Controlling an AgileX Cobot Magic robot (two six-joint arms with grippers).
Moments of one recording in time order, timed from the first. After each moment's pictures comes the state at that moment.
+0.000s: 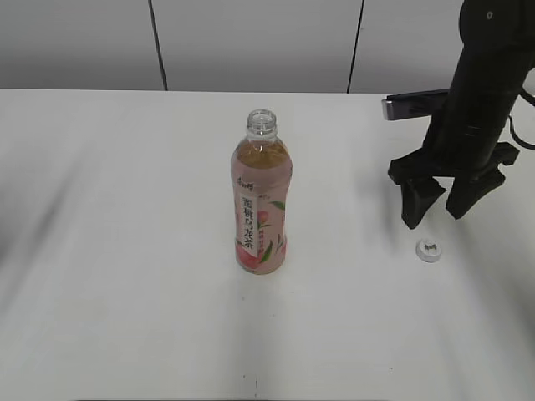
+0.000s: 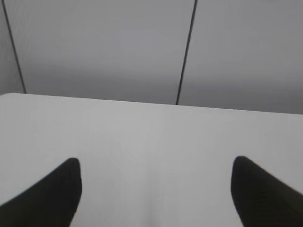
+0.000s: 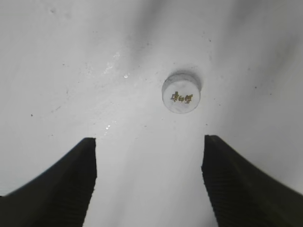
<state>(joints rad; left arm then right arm) 0.18 1.35 -0.36 0.40 -0.75 -0.37 0.25 1.97 -1.39 0.11 1.12 -0.17</state>
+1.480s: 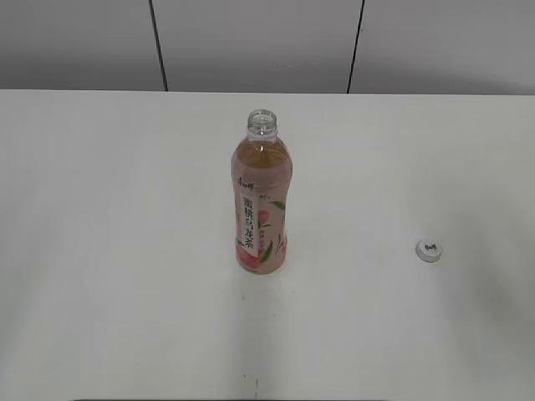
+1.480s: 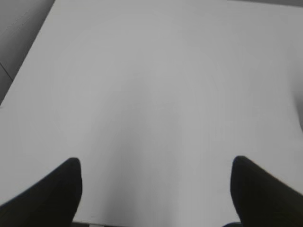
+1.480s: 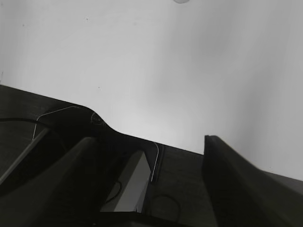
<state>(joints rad) 0.06 0.28 -0.71 0.07 1.11 -0.11 0.25 1.05 -0.86 0.15 1.15 -0.12</state>
